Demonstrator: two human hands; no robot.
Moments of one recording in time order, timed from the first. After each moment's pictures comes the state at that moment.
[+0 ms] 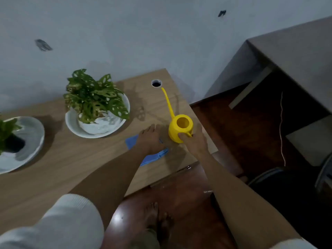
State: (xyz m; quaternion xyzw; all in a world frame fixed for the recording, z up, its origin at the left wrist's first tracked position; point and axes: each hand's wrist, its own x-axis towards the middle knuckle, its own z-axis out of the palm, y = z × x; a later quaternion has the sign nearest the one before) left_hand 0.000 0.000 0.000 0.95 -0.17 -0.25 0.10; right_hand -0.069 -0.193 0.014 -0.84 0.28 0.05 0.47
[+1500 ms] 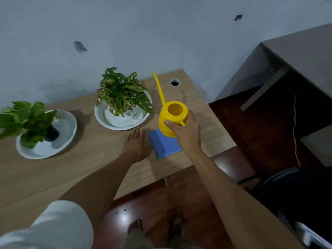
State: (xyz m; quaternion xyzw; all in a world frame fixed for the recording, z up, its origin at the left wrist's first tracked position) left_hand -0.041 0.146 -0.021 0.97 -0.10 -0.17 0.12; right_hand -0.085 -0.059 0.093 -0.78 0.18 -0.12 0.60
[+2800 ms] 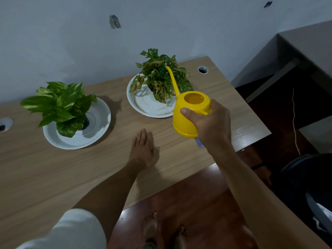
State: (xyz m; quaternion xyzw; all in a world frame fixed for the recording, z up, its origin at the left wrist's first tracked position) left_hand -0.058 0.327 -0.090 0.95 -0.14 -0.19 0.18; right_hand -0.101 0.140 0.153 -0.86 0.24 -0.15 0.42
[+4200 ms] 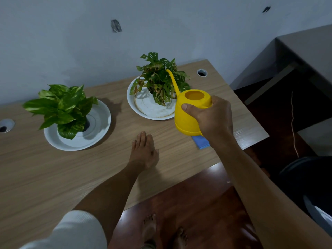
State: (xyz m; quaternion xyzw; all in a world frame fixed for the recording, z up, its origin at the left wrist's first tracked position) left_hand -0.057 0.324 -0.080 0.95 -0.13 -0.23 0.18; right_hand -0.084 0.132 0.173 -0.86 0.26 -0.12 0.42
